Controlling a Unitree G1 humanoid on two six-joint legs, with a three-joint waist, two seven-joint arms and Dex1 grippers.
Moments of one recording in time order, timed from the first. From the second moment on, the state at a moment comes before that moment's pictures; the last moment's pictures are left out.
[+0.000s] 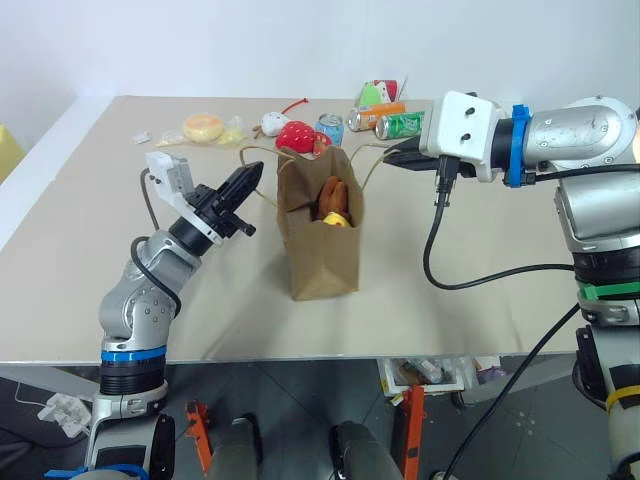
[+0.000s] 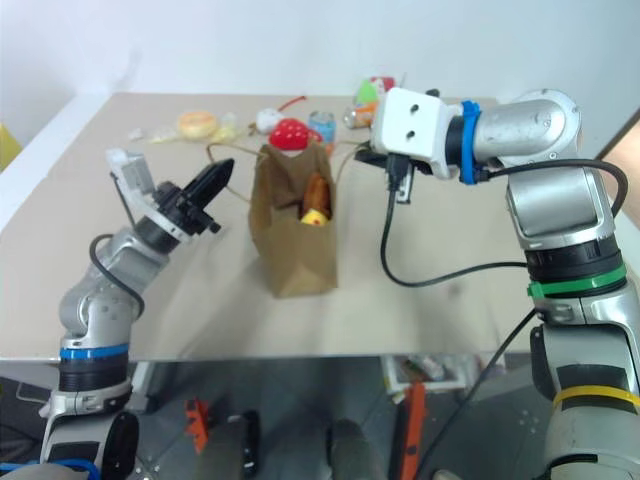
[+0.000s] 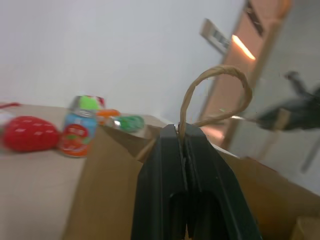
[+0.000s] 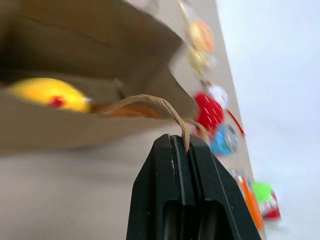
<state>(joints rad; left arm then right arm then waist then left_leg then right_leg) -0.53 0.25 0.22 -0.13 -0.75 0.44 -0.50 -1.06 -0.83 0.20 0.02 0.03 0.23 1.20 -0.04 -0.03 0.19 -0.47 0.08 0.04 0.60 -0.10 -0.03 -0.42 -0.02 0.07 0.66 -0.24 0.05</state>
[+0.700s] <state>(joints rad) -0.50 0.28 0.15 -0.22 -0.81 0.55 -0.53 -1.00 -0.75 0.24 0.08 0.02 0.28 1.17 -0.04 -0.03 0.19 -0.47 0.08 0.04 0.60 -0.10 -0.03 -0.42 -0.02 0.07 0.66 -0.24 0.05</state>
